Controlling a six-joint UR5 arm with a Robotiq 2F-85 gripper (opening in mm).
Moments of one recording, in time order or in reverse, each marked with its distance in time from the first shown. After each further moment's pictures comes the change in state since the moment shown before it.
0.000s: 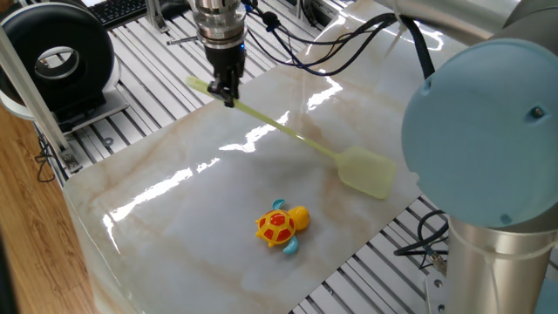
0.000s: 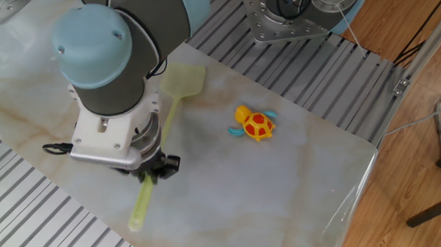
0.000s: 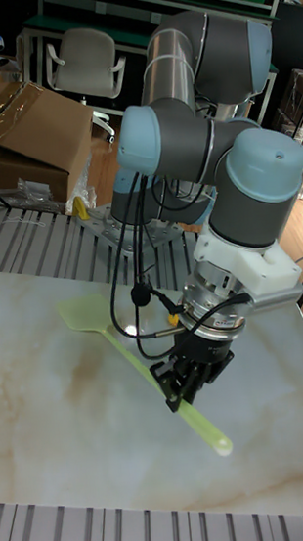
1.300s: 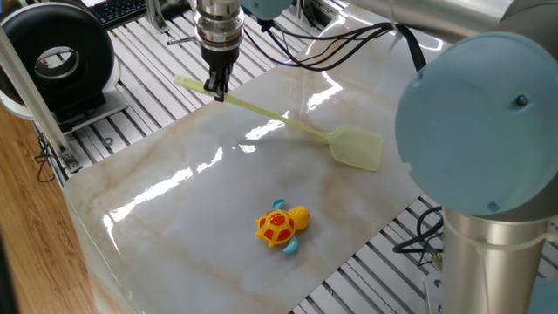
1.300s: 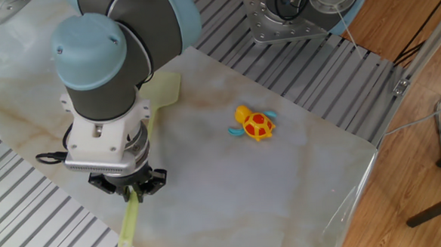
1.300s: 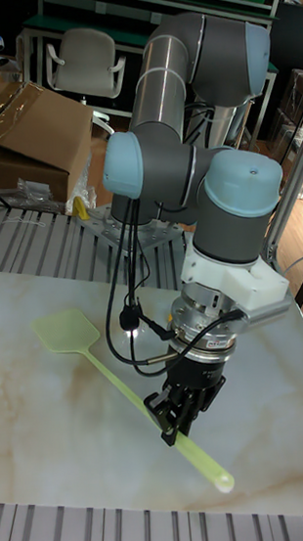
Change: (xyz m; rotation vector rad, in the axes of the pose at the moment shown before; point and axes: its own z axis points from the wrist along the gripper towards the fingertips) arm -0.024 -0.023 0.021 0.028 -0.083 -0.089
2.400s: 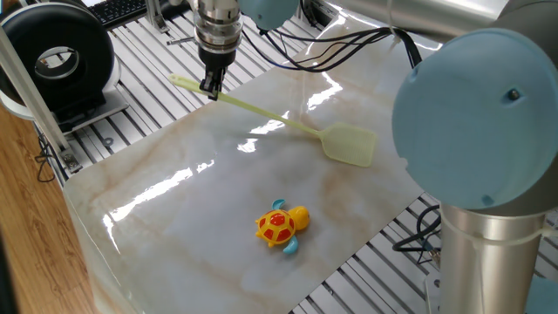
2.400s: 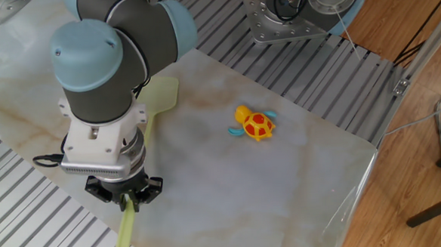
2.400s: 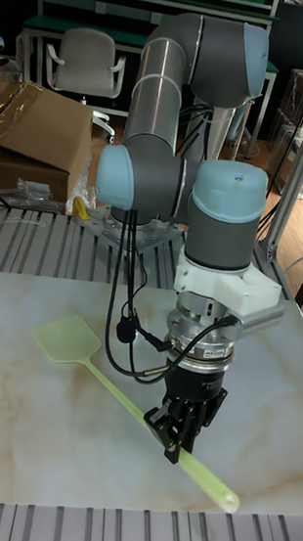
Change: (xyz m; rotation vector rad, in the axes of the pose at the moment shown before) arm -0.019 -0.006 0.009 0.005 -0.080 0.000
